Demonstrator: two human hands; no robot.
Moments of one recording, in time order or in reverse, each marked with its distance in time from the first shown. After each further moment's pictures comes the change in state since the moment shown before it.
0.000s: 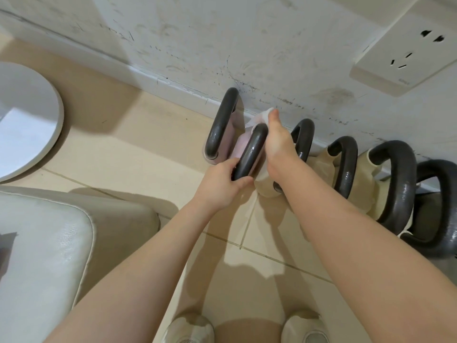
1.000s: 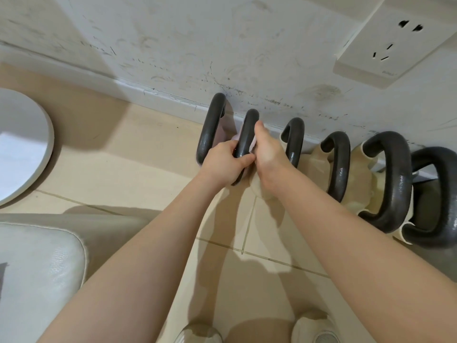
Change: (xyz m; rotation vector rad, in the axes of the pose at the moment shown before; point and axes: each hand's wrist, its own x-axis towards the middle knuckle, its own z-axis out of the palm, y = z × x) left_hand 0.044 0.025 -0.004 -0.021 -0.044 -0.051; right_hand 0.001 0.013 0.001 0.140 -0.116 0.091
